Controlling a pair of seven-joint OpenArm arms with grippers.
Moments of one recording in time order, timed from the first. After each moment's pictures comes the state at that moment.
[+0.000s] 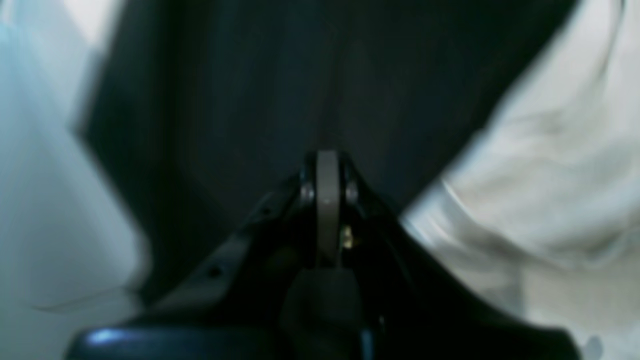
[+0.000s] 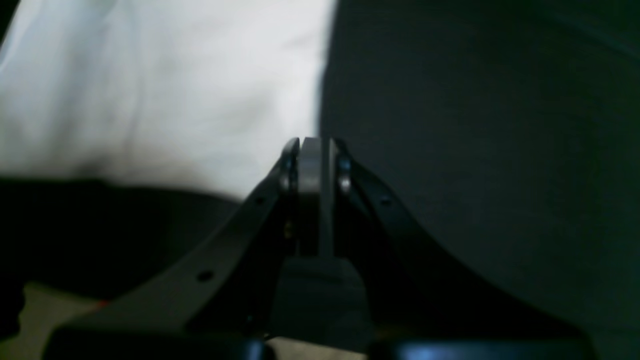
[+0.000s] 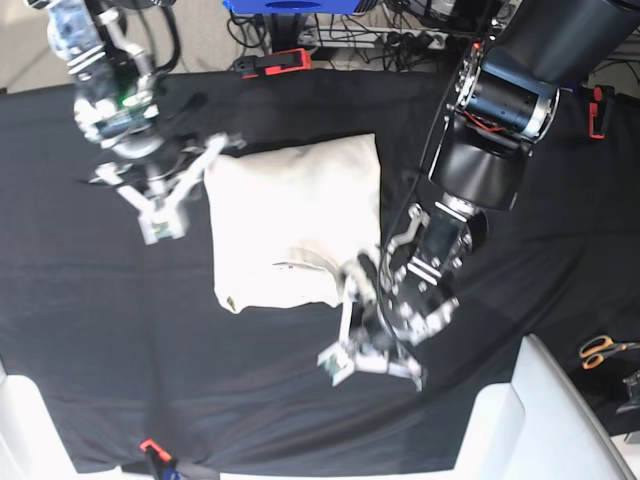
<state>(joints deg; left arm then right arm) -25.6 -6.5 20.8 59.6 24.2 -21.2 21.2 -16.5 15.9 -17.0 106.8 9.0 -9.8 -46.6</state>
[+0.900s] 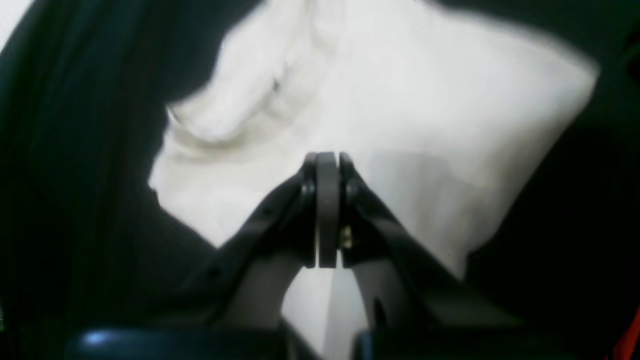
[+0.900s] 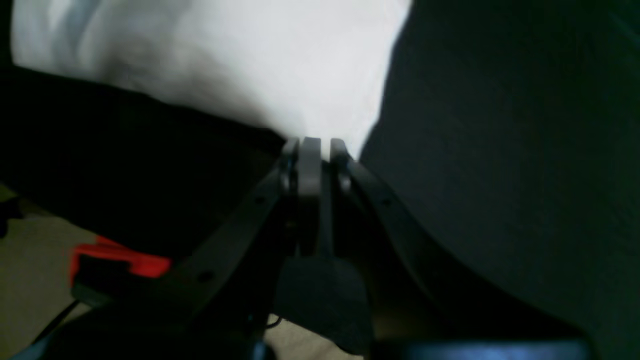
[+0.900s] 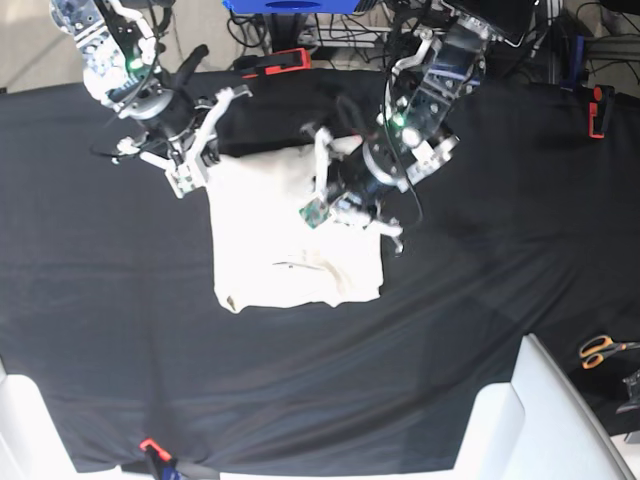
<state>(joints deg) 7.7 -11.9 25.1 93.0 14.9 -21.0 27.4 -21.4 18.8 -22.8 102.2 8.8 -1.2 -33.7</state>
